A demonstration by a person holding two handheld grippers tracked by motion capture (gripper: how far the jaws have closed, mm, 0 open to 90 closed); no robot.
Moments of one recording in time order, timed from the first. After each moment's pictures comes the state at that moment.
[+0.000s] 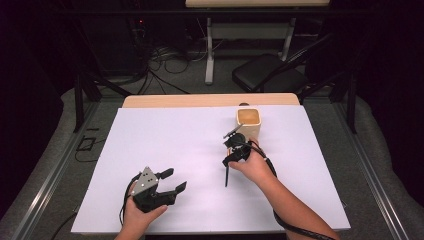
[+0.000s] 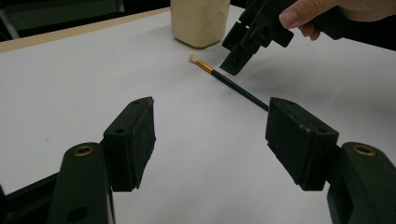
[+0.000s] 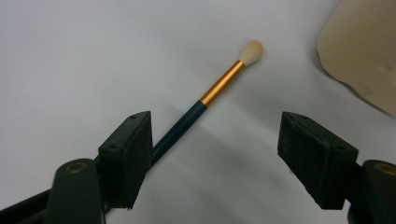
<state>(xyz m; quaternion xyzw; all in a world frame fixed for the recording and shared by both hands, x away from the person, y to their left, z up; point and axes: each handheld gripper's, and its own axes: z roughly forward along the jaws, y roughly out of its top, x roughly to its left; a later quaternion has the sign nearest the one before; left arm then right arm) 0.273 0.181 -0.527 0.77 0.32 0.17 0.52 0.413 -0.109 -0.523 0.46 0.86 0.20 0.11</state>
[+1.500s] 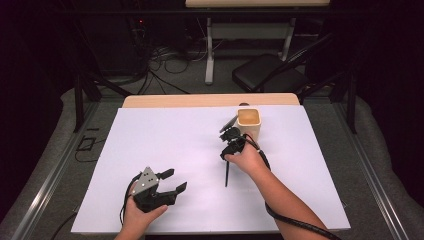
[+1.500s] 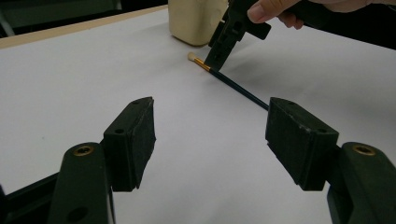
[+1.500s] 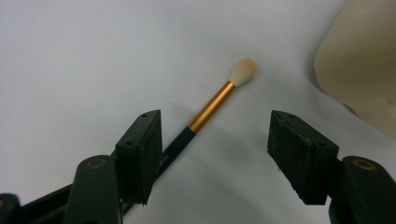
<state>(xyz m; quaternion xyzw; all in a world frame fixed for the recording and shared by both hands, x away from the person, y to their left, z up) 0.274 0.181 -0.528 0.77 0.32 0.16 0.52 0.440 -0.097 -0.522 0.47 0.86 0.16 0.10</state>
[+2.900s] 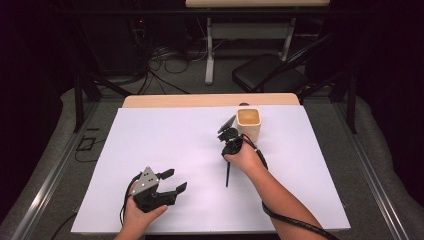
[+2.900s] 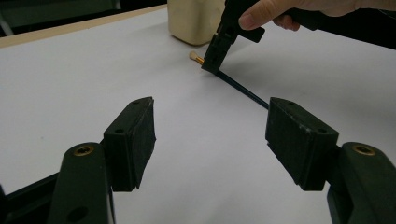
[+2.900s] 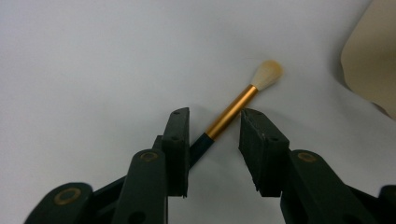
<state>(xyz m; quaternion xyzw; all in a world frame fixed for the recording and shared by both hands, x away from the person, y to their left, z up) 0.274 0.181 -0.529 0.77 0.32 0.16 0.52 0.445 -0.091 -0.527 0.48 0.87 0.14 0.07</state>
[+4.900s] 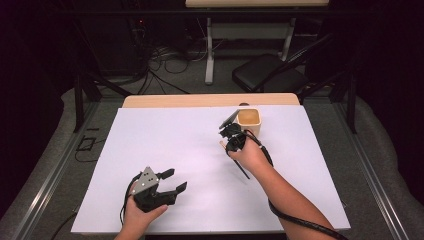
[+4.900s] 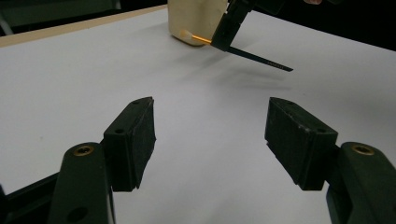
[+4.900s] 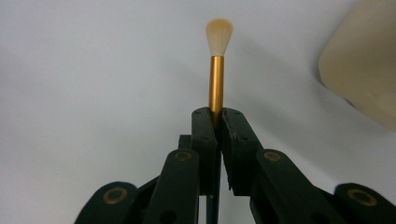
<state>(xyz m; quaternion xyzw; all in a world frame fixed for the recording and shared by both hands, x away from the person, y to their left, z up) 0.274 0.180 -0.529 0.77 0.32 0.16 0.52 0.435 -0.097 -0.493 0.46 0.87 0.16 0.06</state>
